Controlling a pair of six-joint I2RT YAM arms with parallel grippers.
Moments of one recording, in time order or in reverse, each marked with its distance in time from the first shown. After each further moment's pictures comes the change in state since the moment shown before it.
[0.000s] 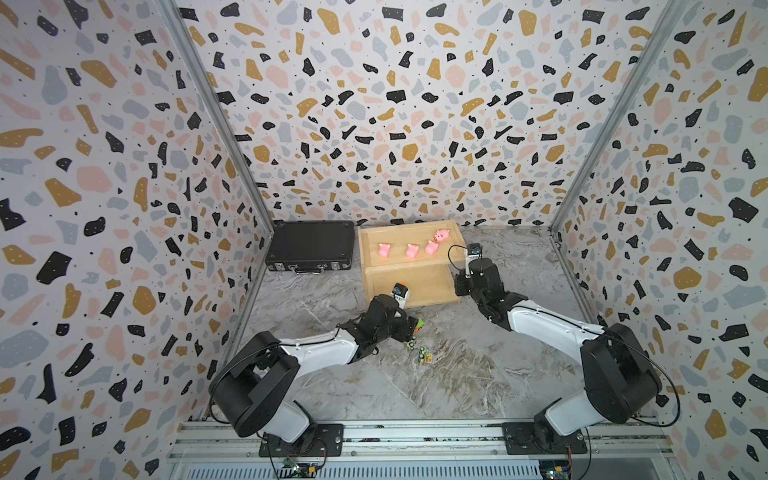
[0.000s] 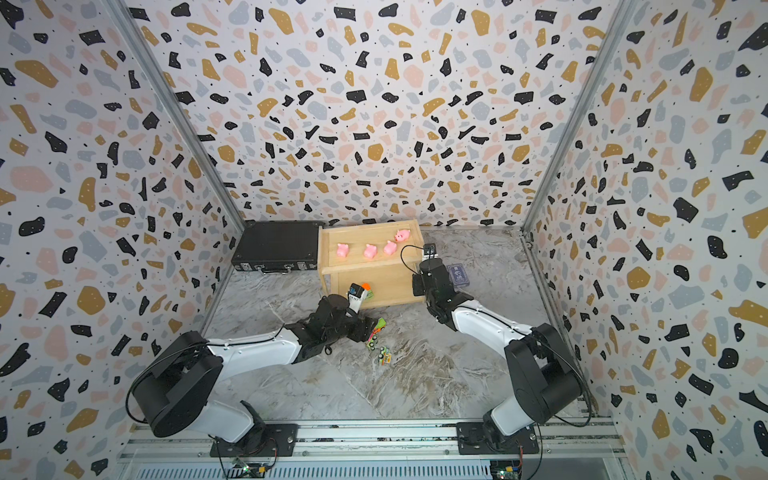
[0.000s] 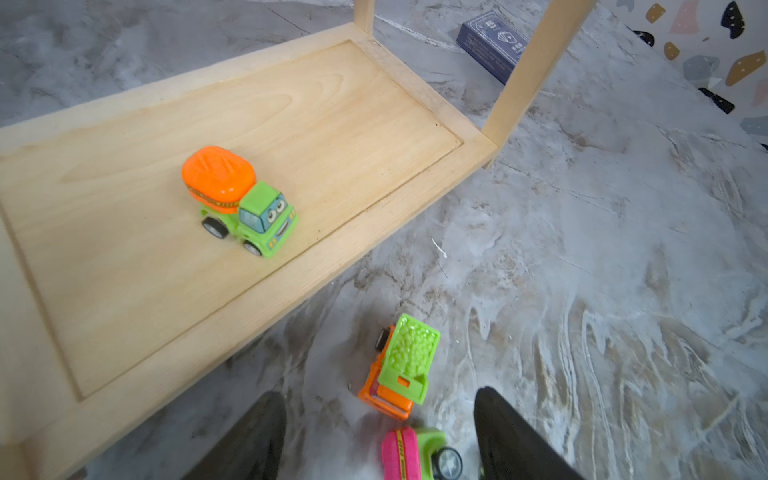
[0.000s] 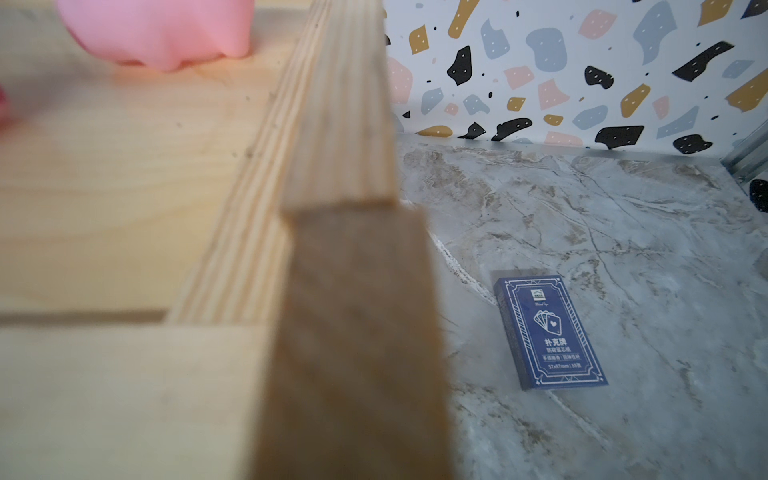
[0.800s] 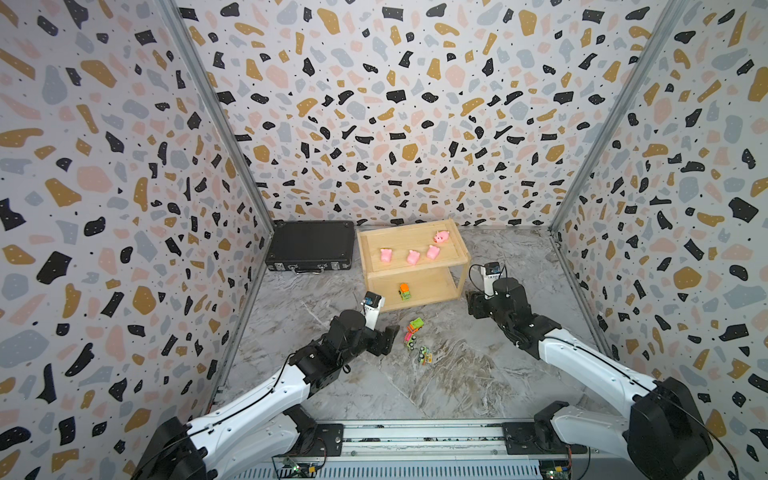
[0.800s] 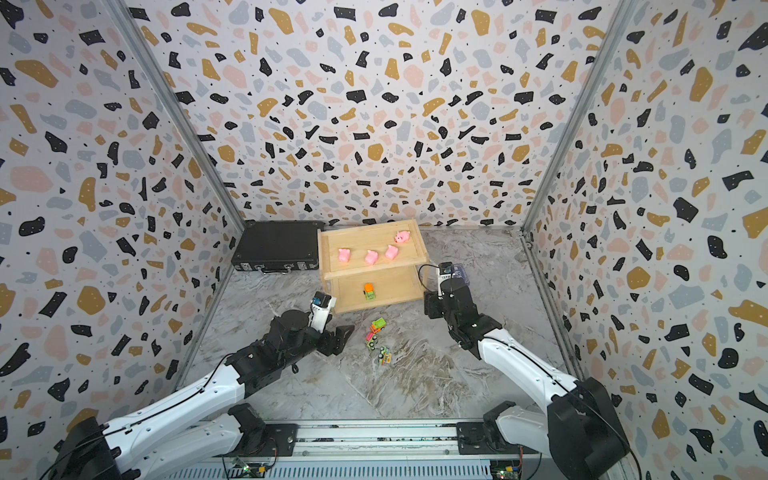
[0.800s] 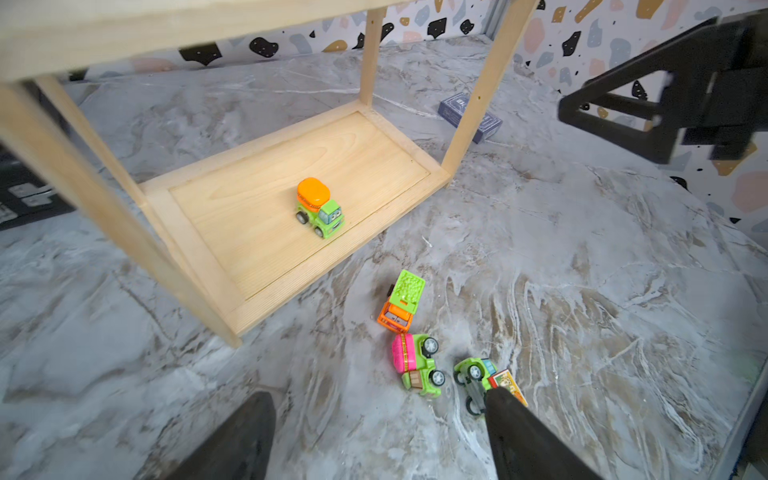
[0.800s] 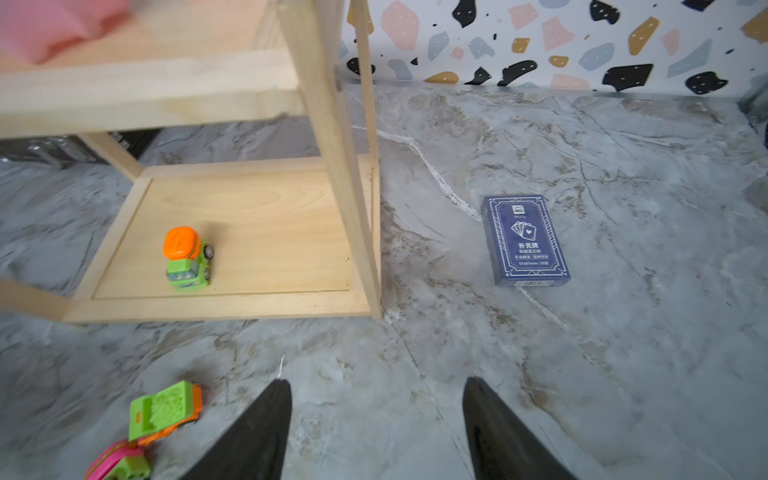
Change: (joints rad) left arm 0.029 -0.566 -0.145 -0.286 -0.057 0.001; right arm -0.024 -0.370 -0.222 -0.194 -0.169 -0.023
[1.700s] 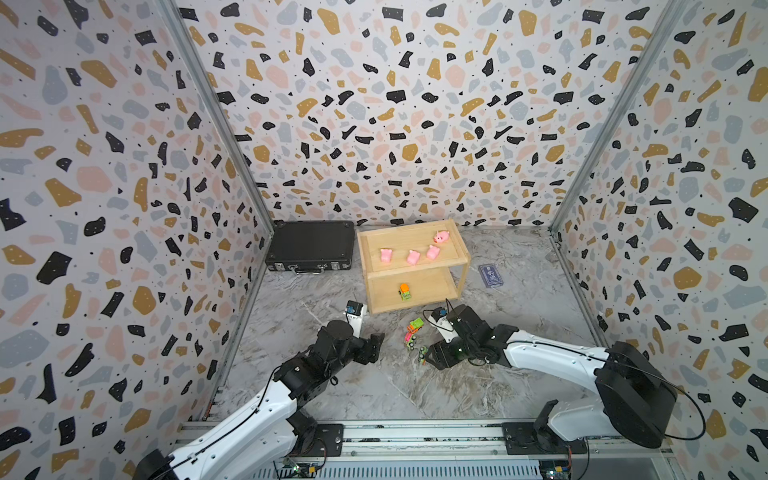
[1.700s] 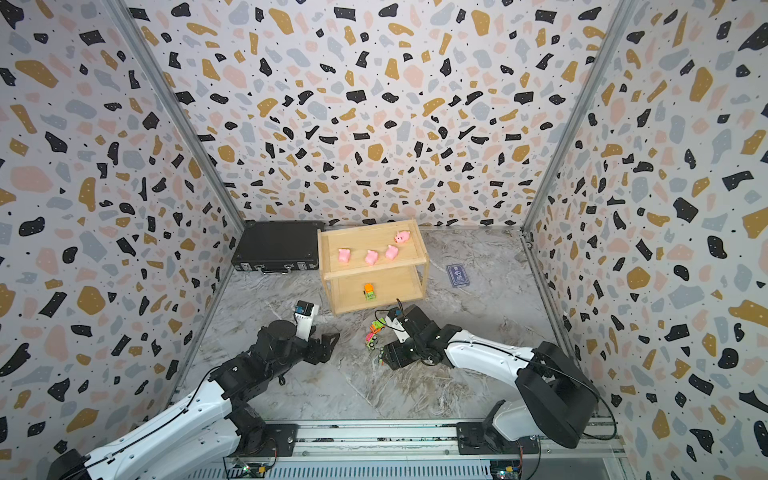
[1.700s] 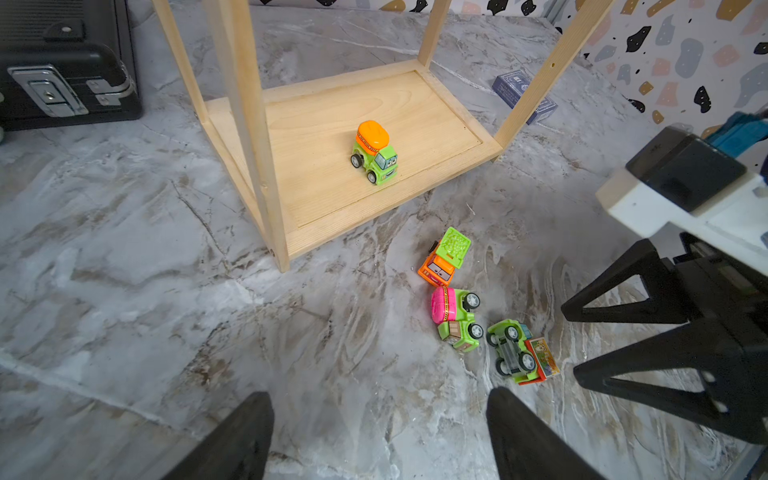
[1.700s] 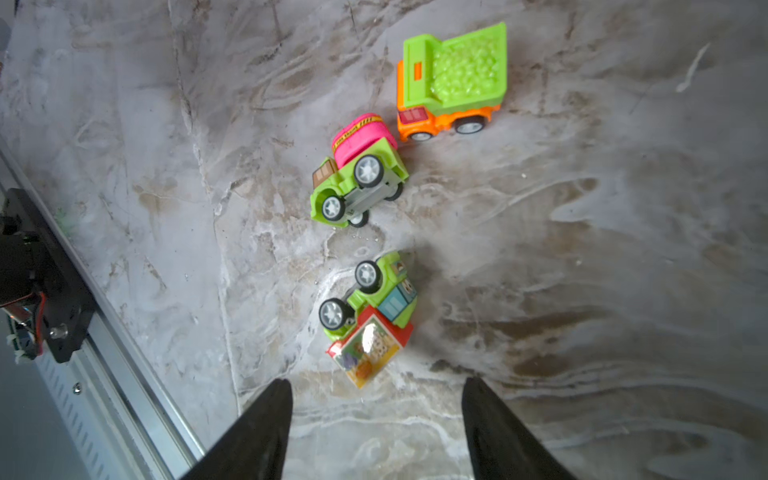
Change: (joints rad) left arm 0.039 -0.140 -0.077 -0.126 -0.019 -0.085; right arm 0.349 0.258 0.029 -0.180 -0.351 0.185
